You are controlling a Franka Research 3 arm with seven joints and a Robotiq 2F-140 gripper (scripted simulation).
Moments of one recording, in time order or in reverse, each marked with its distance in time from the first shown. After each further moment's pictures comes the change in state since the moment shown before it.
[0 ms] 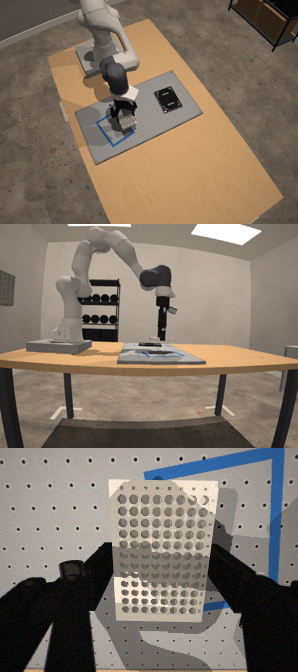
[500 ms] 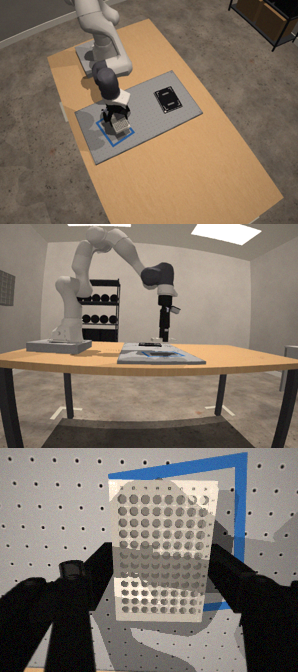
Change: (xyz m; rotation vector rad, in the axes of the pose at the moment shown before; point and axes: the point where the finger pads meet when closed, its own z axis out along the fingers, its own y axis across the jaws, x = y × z) arm 0.005 0.044 0.001 0.005 0.001 -0.043
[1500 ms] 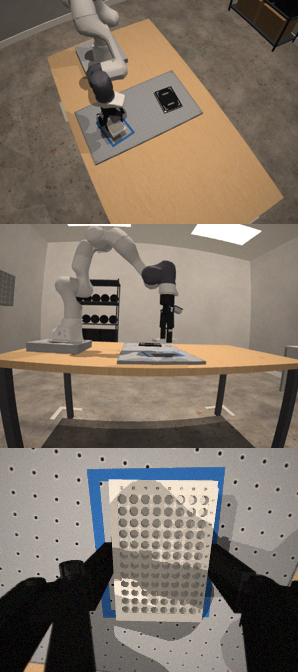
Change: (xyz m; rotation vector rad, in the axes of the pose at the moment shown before) arm 0.005 0.032 0.001 -0.010 0.008 -0.126
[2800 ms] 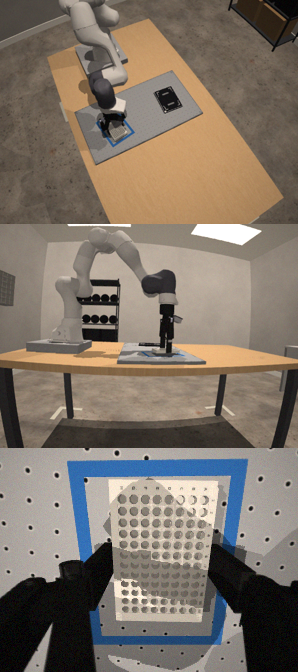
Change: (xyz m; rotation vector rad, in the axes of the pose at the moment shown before) arm 0.001 0.000 0.051 0.000 0.001 -0.004
